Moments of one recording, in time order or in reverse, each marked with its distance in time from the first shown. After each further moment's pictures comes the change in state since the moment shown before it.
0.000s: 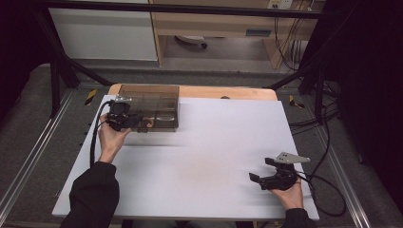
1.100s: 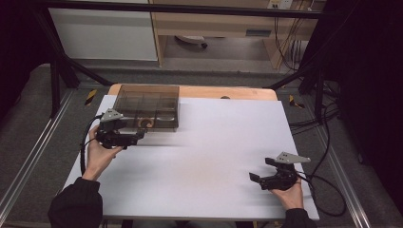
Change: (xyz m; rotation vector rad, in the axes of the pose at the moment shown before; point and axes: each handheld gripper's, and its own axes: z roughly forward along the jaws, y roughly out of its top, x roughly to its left) left arm -0.016 -0.043 -0.043 -0.101 -0.098 0.085; right arm 0.000 0.000 -0.001 -0.004 -0.001 0.007
